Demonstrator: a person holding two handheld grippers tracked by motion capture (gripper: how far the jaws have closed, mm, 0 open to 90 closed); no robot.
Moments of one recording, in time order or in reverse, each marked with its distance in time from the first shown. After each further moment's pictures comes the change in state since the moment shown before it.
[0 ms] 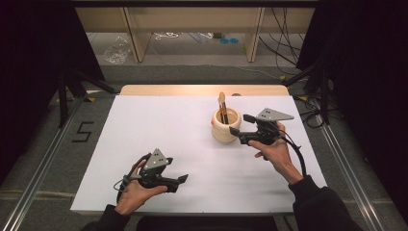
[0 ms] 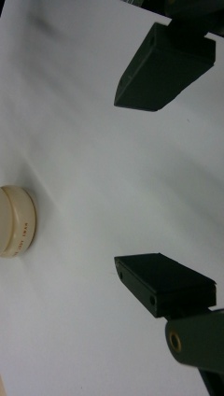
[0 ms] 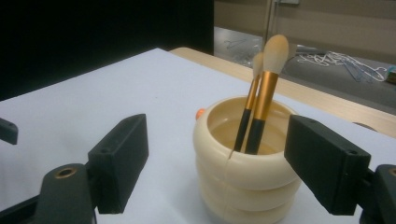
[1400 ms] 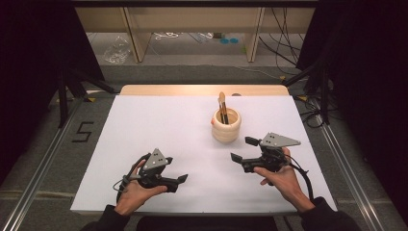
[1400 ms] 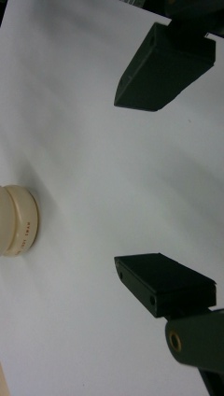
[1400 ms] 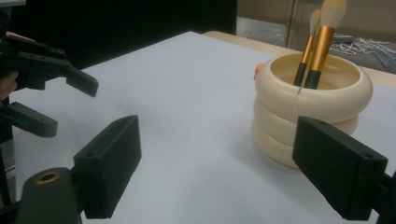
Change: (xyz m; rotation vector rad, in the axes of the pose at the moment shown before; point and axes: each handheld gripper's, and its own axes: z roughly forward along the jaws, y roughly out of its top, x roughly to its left) left arm 0.000 0.000 -0.001 -0.006 0.002 0.001; right arm 0.046 -0.035 -0.041 0.024 0.068 0.016
